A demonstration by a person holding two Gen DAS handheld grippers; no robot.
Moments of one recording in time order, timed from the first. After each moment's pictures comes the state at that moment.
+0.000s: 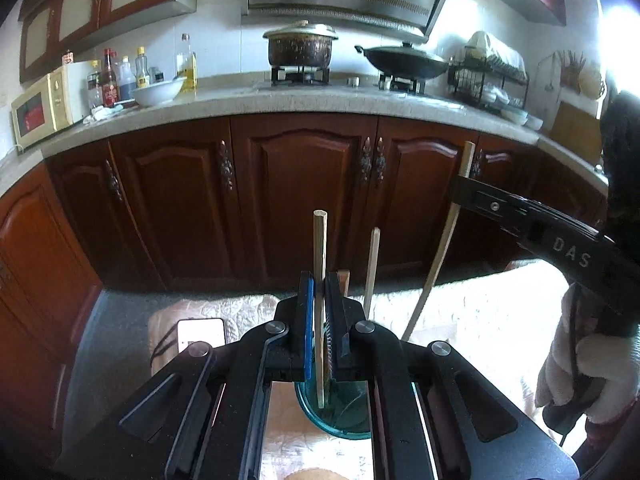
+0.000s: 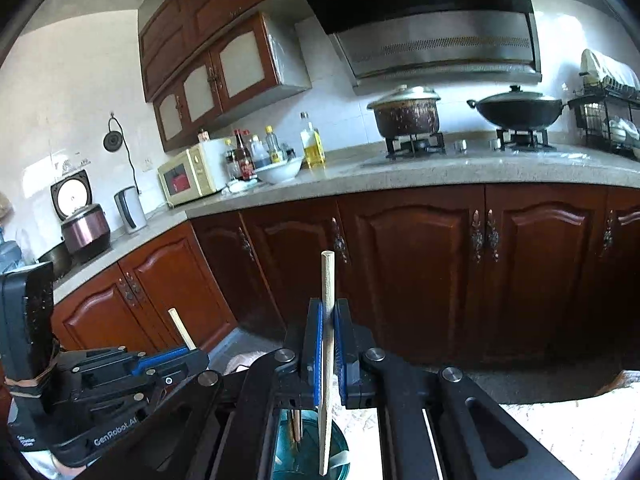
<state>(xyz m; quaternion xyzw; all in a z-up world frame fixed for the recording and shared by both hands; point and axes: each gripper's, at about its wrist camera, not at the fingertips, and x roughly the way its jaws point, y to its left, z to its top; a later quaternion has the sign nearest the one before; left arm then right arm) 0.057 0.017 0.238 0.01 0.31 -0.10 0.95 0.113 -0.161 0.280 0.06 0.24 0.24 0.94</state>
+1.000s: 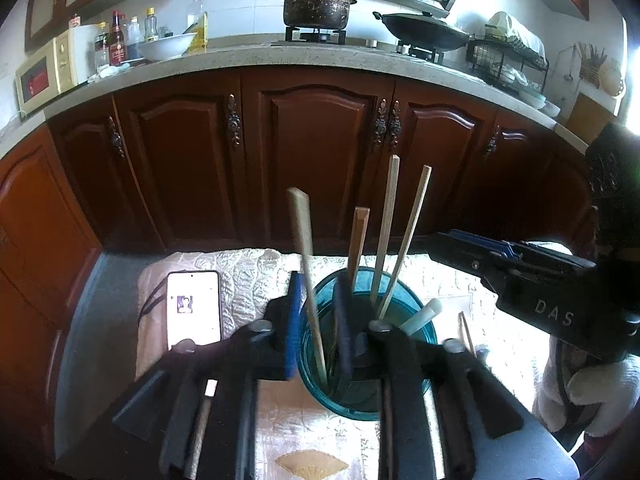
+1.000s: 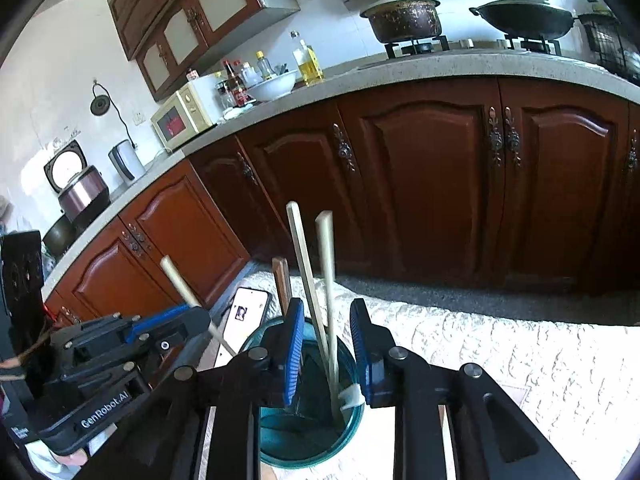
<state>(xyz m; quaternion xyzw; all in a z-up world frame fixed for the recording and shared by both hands) 0.060 0.018 0.201 -0.01 0.36 -0.08 0.93 0.131 -0.157 0.197 0.08 0.36 0.26 0.89</state>
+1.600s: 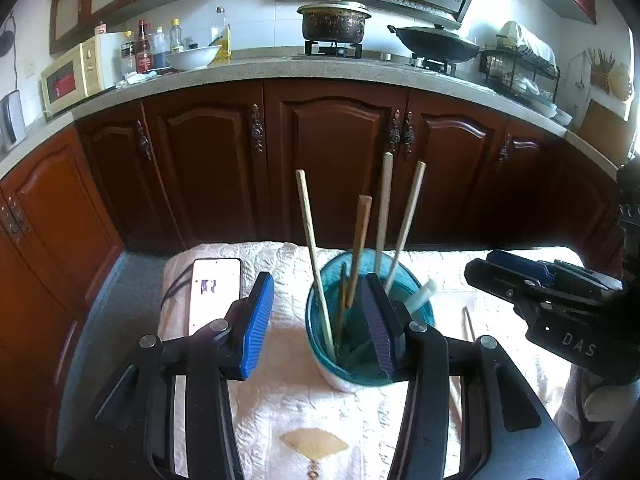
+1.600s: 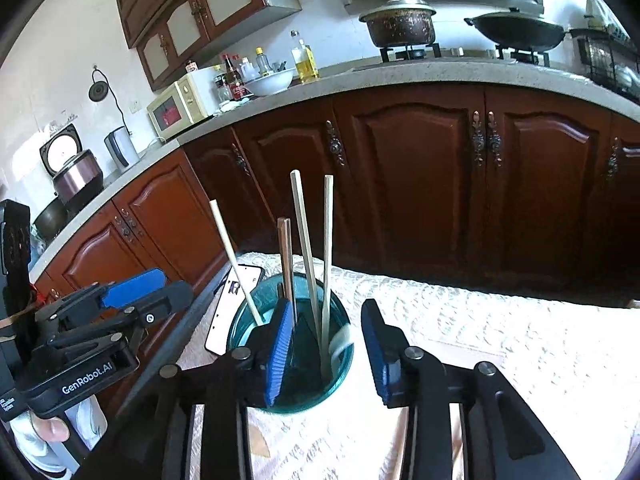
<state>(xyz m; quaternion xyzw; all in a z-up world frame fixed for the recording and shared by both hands) 0.017 0.016 0.208 -0.01 0.33 -0.04 0.94 0.076 -0.172 0.205 0.05 0.36 0.24 0.90</state>
